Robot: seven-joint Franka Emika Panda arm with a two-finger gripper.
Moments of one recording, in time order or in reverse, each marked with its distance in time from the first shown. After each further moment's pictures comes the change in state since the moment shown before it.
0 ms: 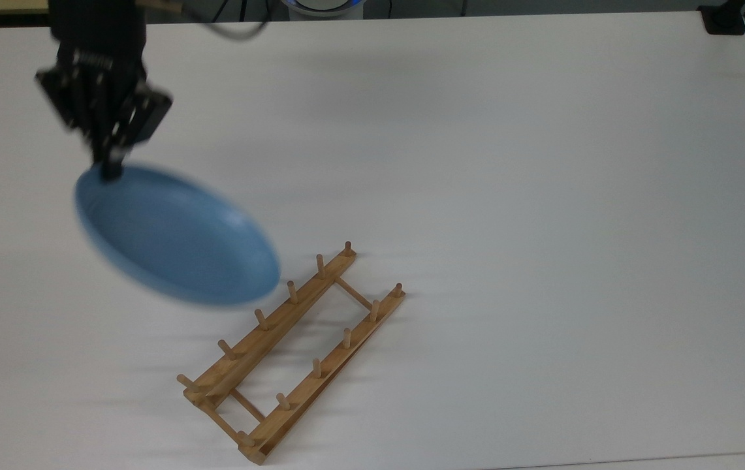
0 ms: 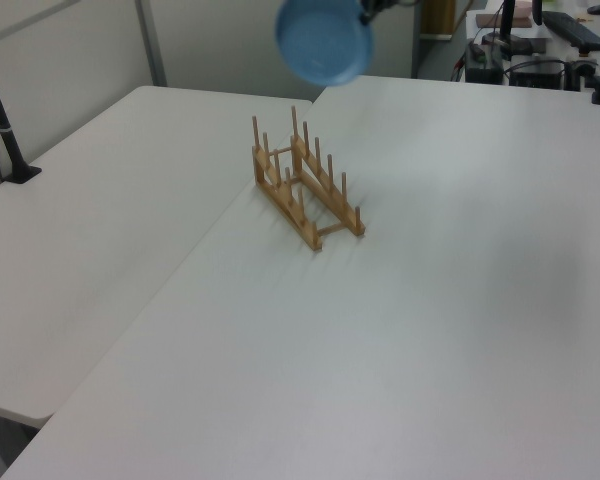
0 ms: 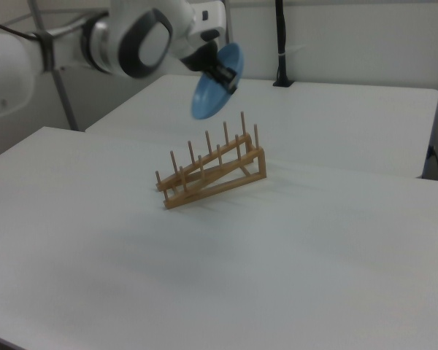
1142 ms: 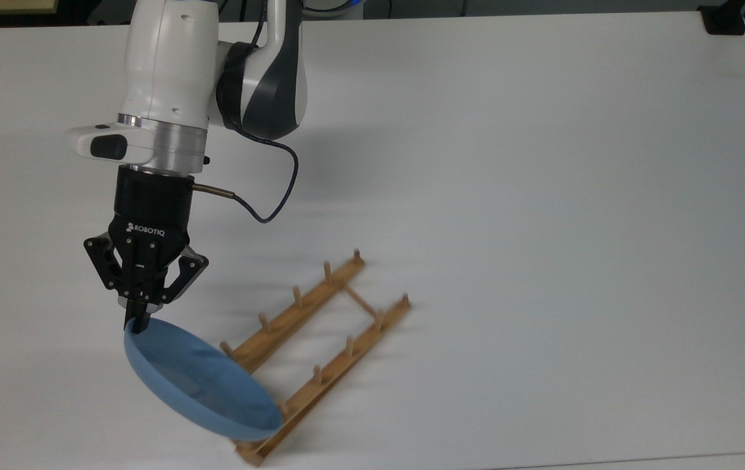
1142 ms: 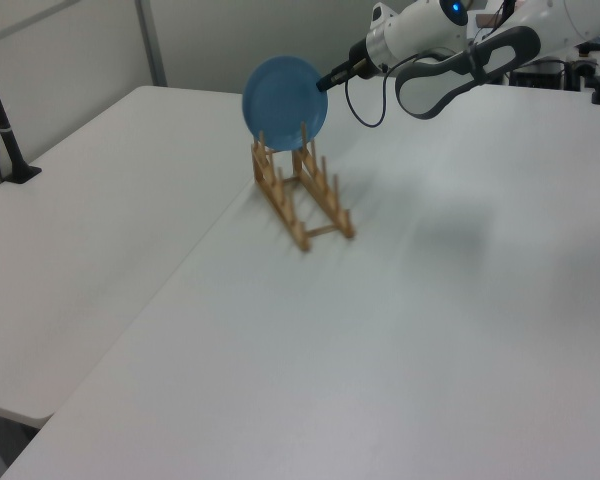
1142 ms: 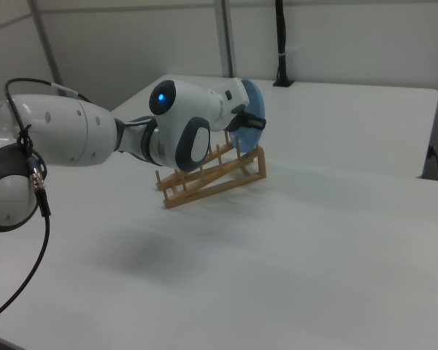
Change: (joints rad) arm 0.010 0.384 -0.004 -0.032 -0.043 0.769 -0.115
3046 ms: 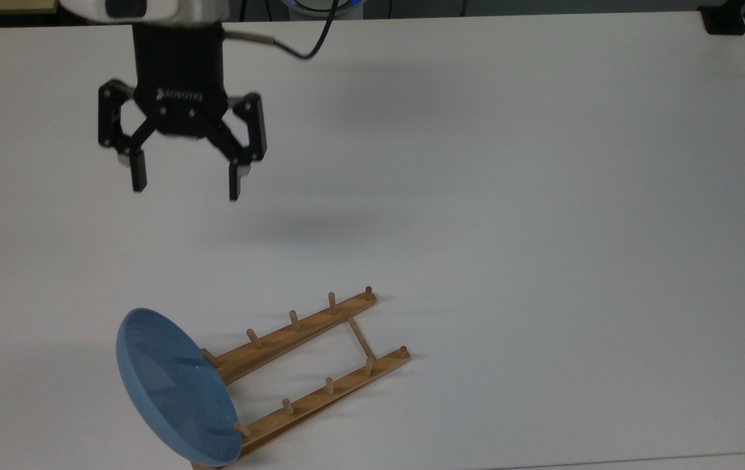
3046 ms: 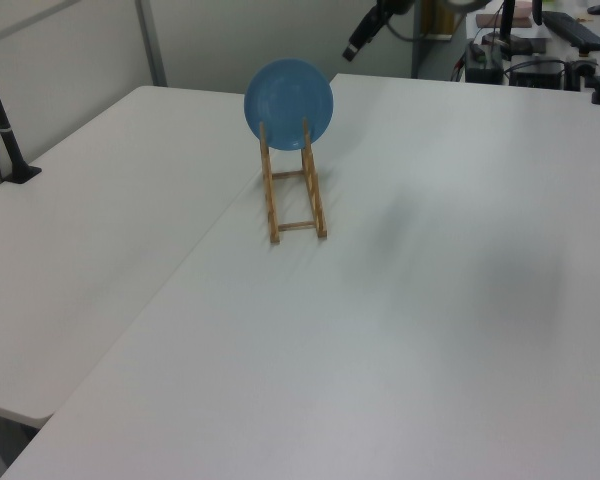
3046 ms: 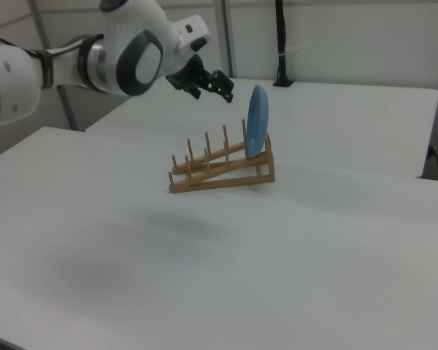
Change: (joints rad) arm 0.010 -0.340 0.073 -0.025 0.000 -0.644 -0.140
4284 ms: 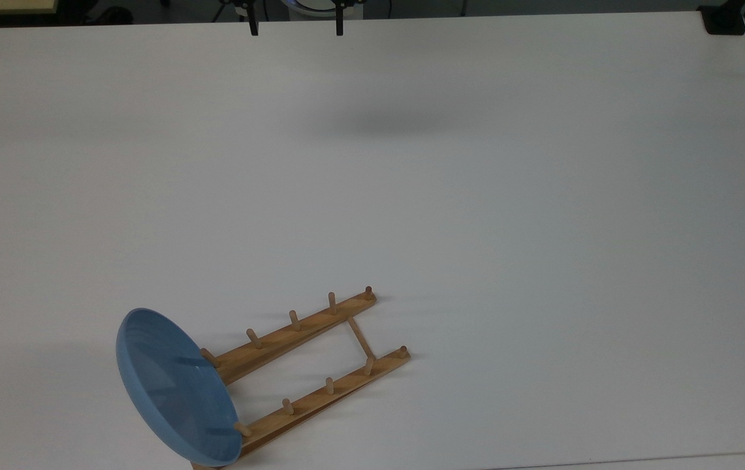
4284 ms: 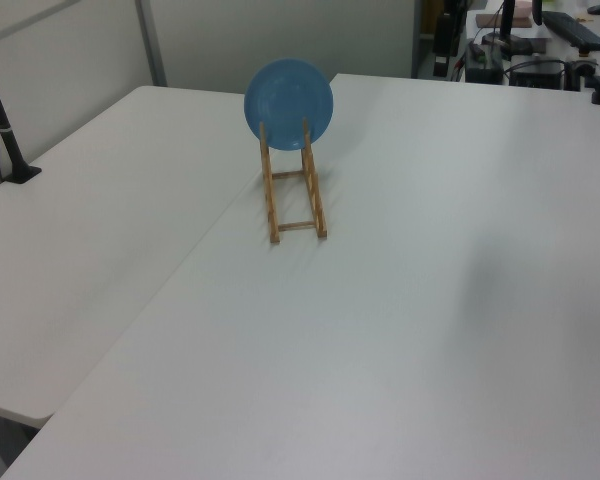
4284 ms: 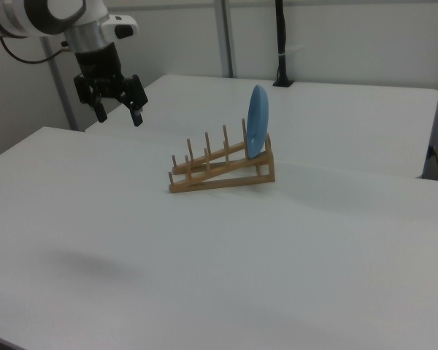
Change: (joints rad) arm 0.092 -0.236 0.058 0.009 0.000 -0.837 0.018
